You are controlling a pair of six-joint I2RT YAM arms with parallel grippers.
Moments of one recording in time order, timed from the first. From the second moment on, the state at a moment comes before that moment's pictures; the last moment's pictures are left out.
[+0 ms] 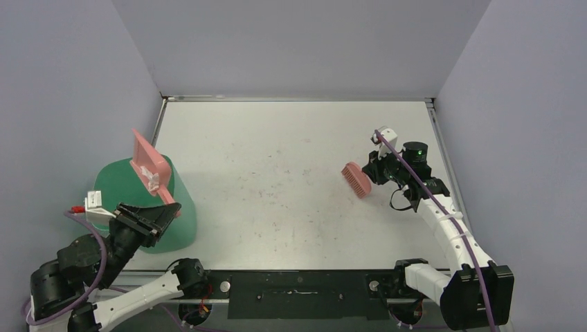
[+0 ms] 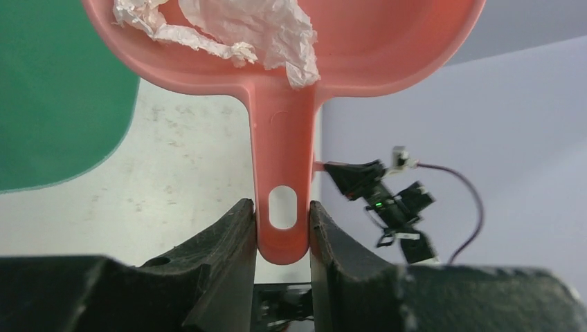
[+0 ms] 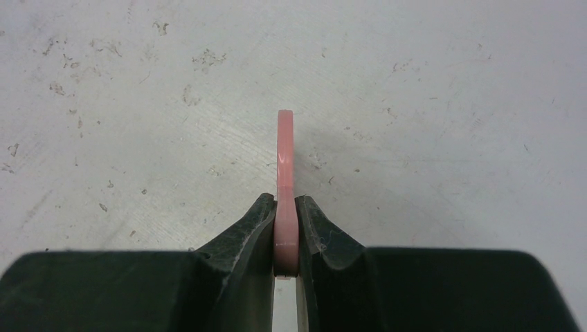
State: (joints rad) left arm -1.07 0.28 1.21 -1.25 -0.73 -1.30; right arm 0.10 1.08 0.77 -0.28 -0.46 -0.25
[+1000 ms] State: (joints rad) left arm -0.99 0.01 0.80 -0.60 -0.70 -1.63; right arm 0.10 1.07 0.77 -0.29 -0.47 -0.26
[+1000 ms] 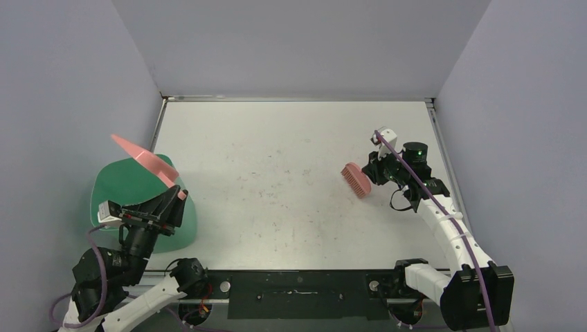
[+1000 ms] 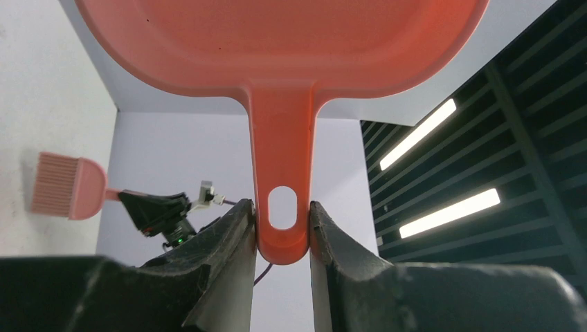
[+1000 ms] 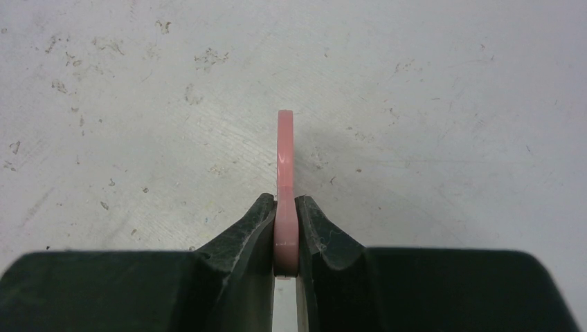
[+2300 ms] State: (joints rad) left arm -0.91 0.76 1.19 -0.70 -0.49 -0.89; right arm 0.04 1.01 0.75 -0.29 -0.48 -0.26
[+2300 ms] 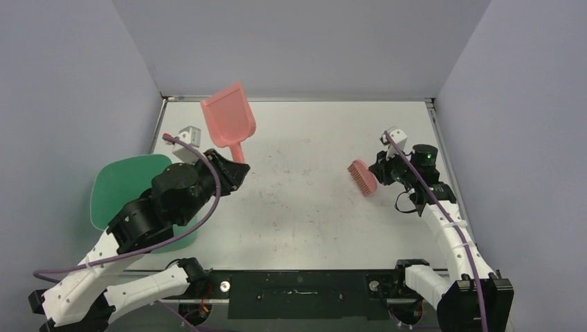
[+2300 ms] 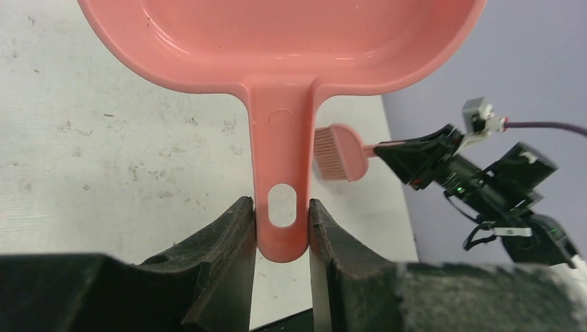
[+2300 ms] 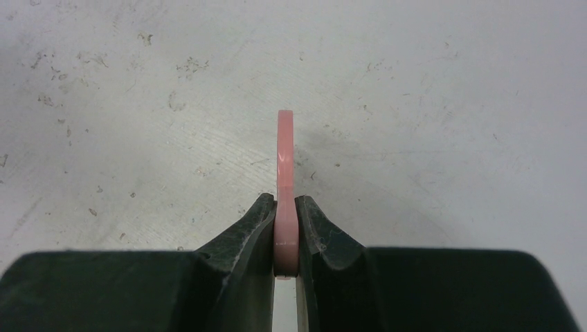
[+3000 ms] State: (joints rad) left arm -0.91 1.69 1.36 -0.95 -0.24 -0.50; right arm 0.03 1.00 0.87 -0.38 -0.37 -0.49
